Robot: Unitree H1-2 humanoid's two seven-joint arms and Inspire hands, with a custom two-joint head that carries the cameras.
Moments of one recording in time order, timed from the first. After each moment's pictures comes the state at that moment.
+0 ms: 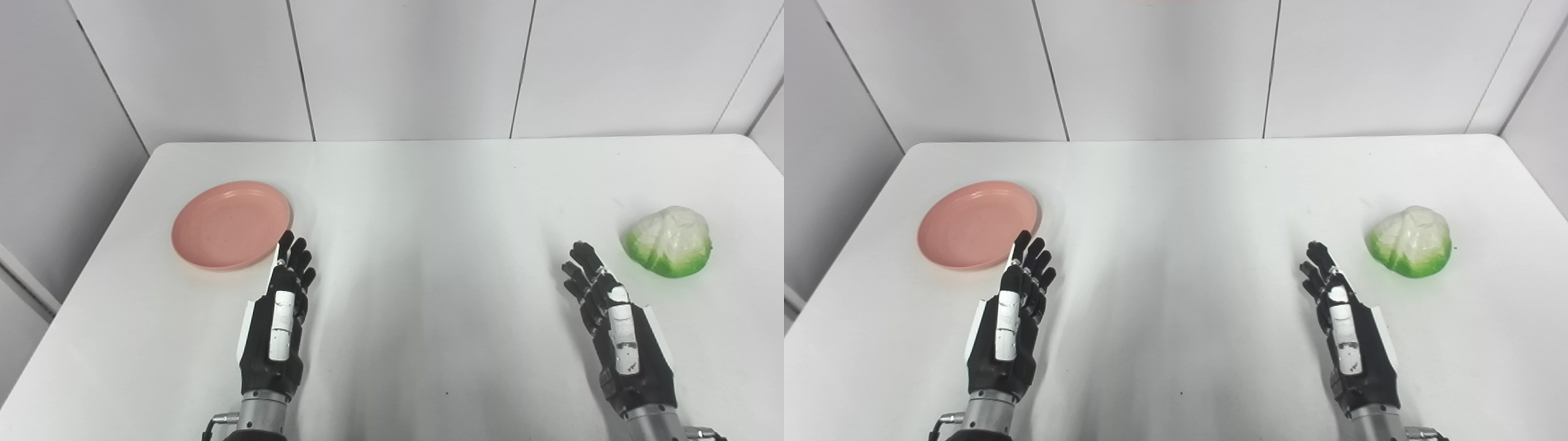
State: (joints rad) left arm 0.17 -0.11 0.02 -0.33 -0.08 0.04 -0.07; right arm 0.13 0.01 -0.02 -0.35 0.10 0.12 0.15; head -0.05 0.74
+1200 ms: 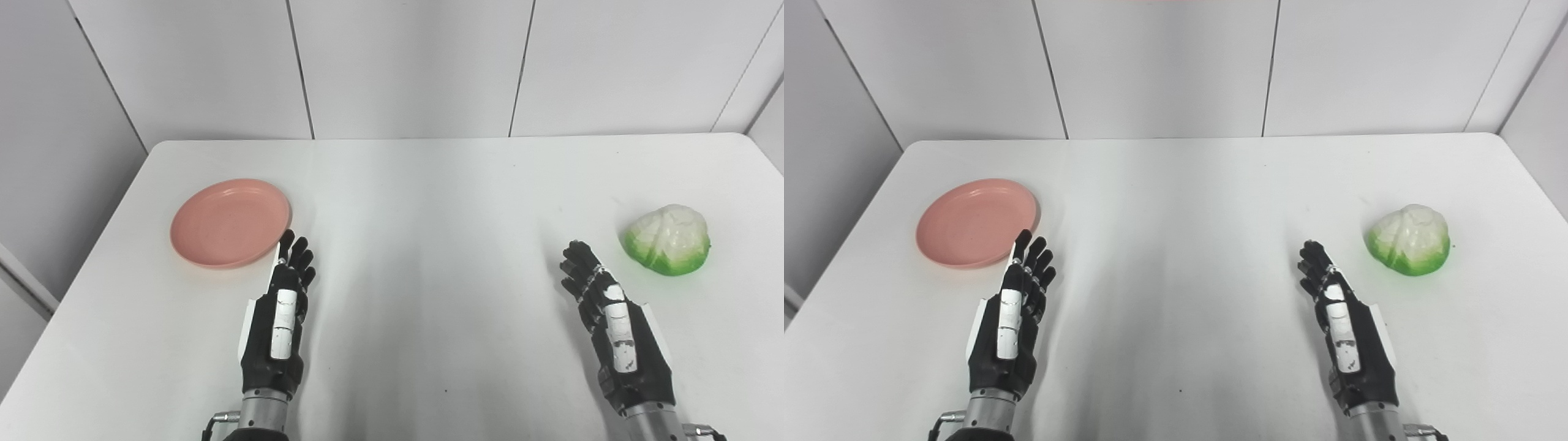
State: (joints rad) left arm 0.17 -0.11 0.01 -0.33 -0.06 0.04 -0.06; right arm 0.13 0.01 -0.03 -0.35 0.09 0.12 0.15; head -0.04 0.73
